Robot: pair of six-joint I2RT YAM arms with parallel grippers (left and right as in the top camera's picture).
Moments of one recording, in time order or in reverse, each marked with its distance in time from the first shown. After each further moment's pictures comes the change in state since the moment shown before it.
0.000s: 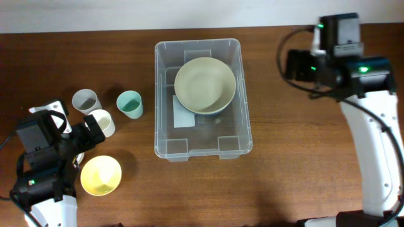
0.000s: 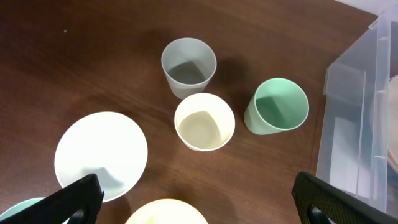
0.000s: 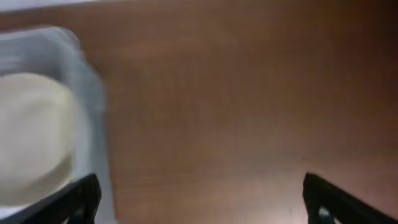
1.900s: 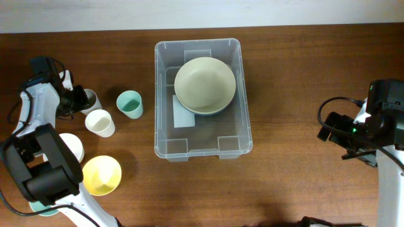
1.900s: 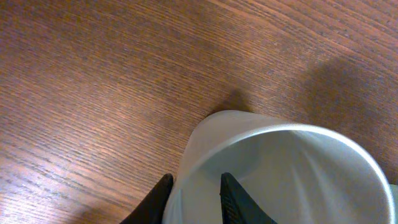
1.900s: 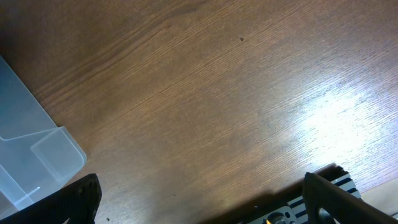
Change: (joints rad) left arm 0.058 1.064 0.559 0.013 0.020 0.091; right arm -0.308 -0.321 -0.396 -0.239 -0.132 0.067
